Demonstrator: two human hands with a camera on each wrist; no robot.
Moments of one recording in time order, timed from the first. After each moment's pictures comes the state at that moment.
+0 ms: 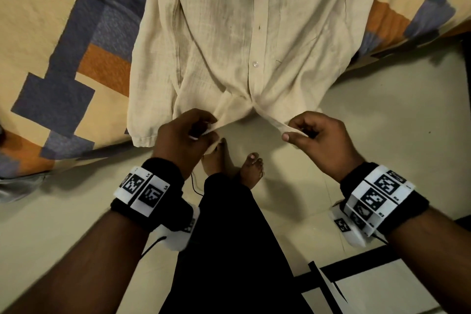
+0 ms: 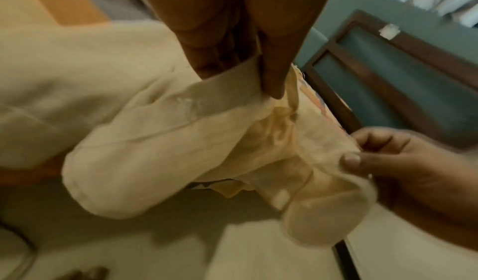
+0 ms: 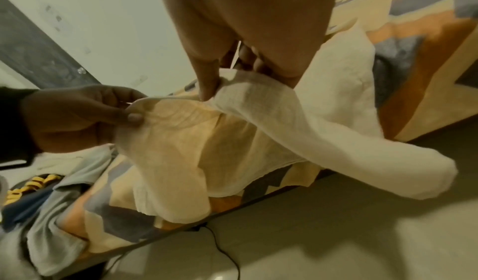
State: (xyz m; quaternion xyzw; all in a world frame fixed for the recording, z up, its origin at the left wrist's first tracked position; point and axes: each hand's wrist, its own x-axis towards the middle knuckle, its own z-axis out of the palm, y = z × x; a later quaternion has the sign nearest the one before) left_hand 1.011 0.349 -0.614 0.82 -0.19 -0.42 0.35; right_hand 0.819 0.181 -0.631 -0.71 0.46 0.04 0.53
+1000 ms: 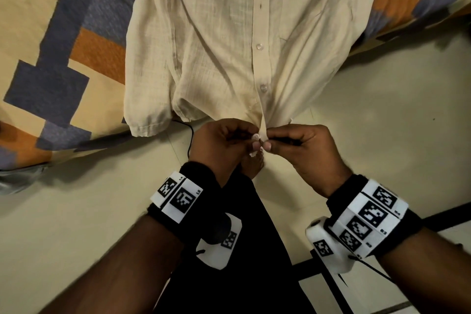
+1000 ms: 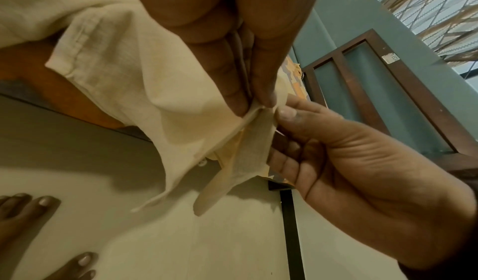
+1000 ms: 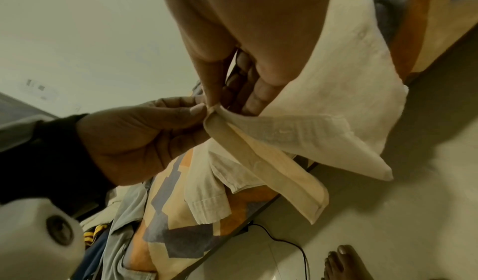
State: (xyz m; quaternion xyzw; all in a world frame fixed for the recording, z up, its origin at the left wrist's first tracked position) left_hand 0.956 0.331 -0.608 0.73 -0.04 -0.54 0.42; right_hand 0.824 0.228 -0.612 -0.59 0.45 0.00 0.67
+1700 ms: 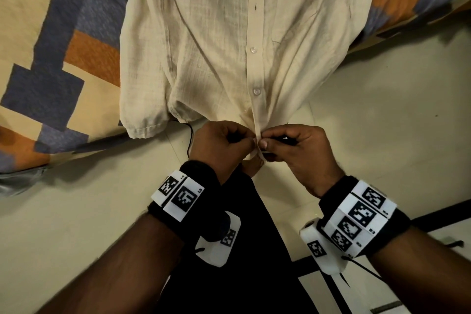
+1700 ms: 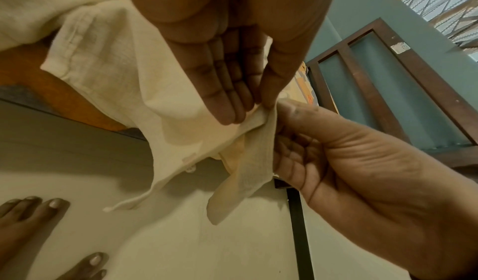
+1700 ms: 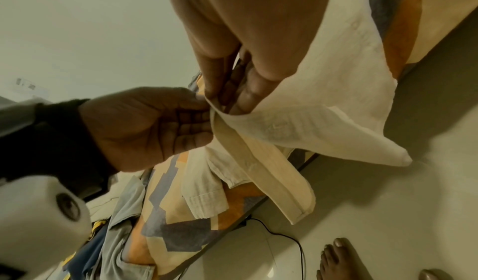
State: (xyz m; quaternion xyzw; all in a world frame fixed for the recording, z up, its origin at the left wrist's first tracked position) left_hand 0.959 0.319 -0.607 0.77 -0.10 -0.54 0.33; right_hand 0.829 0.226 -0.614 -0.53 0.50 0.01 0.69
